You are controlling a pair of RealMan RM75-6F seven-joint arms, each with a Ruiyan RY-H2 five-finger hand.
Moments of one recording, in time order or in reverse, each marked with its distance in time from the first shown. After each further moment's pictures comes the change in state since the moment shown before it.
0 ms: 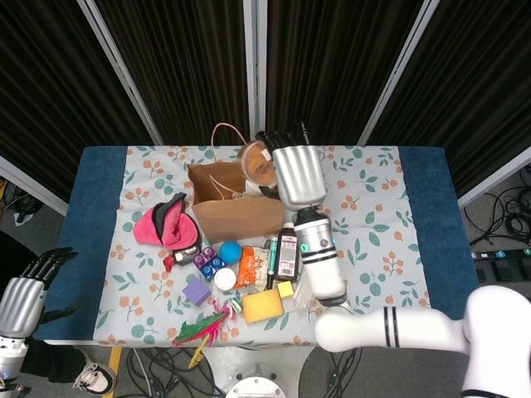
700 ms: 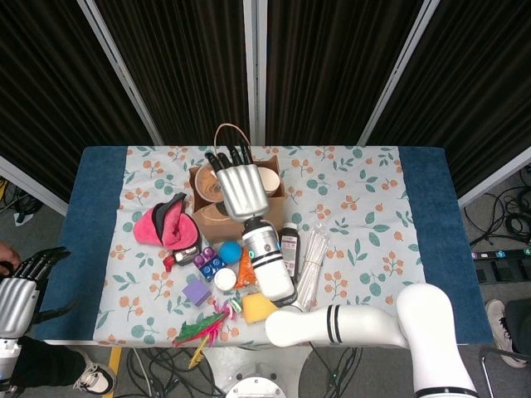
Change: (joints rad) left arm 0.008 0.006 0.000 0.026 -0.010 0.003 -0.042; right arm 0.177 -0.221 -0.018 0.276 0.076 -0.098 0.010
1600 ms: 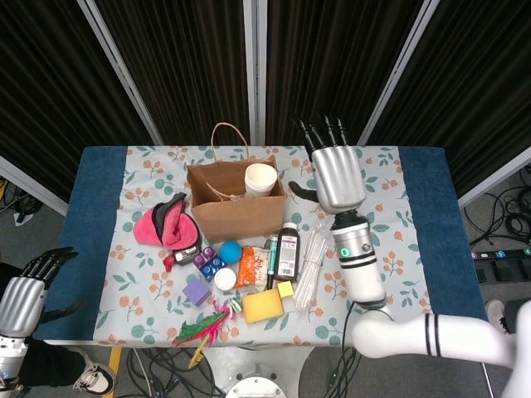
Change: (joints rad) left arm -0.010 0.003 0.004 -0.041 0.015 -0.013 0.059; right arm -0.357 0.472 -0.101 -0.430 -0.226 0.091 0.230
